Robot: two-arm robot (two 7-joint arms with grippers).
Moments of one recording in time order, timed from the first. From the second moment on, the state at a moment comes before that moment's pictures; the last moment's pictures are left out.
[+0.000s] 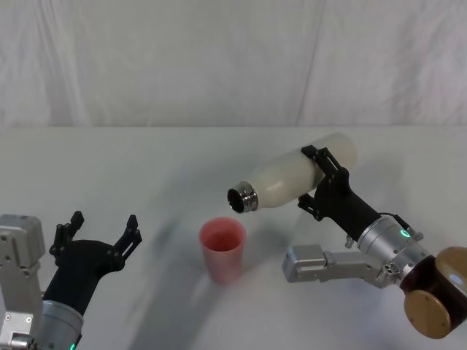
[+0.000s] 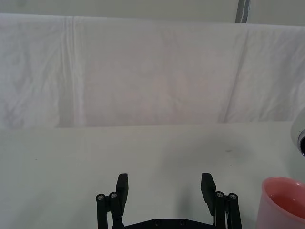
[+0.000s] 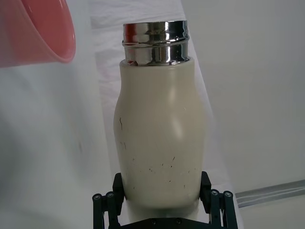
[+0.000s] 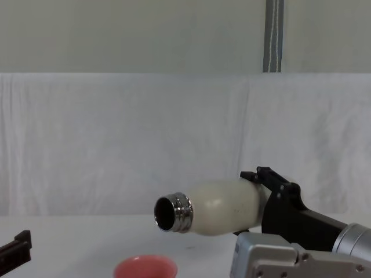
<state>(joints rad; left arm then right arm) 0.27 0.24 0.04 -1.85 -0.25 -0.02 -0.02 0.43 0.34 -0.66 -1.23 -0.91 -0.24 -0.22</state>
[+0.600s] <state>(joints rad) 0.27 0.24 0.04 -1.85 -0.25 -0.02 -0.02 0.44 0.35 -0.67 -1.22 -0.95 -0.24 -0.25</state>
